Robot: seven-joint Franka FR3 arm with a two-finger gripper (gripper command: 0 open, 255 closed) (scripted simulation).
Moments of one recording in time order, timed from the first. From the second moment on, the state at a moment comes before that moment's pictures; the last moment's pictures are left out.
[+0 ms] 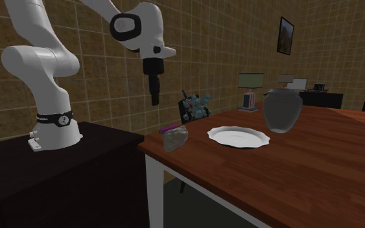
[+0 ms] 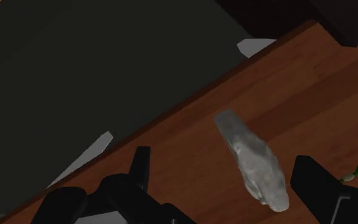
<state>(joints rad) 0.24 -0.25 0.18 -2.62 -0.09 2.43 -0.14</state>
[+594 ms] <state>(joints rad) 0.29 0.07 0.25 -2.54 -0.29 2.71 -0.09</state>
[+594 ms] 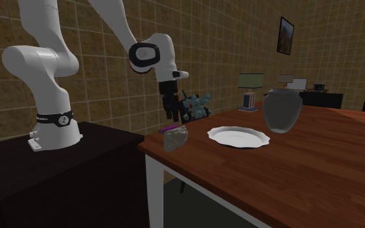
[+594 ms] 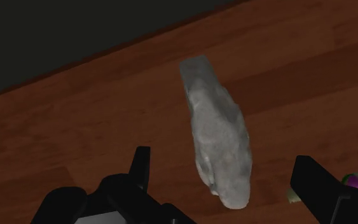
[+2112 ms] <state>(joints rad) 0.36 0.29 0.18 -2.46 -0.54 2.86 0.06</state>
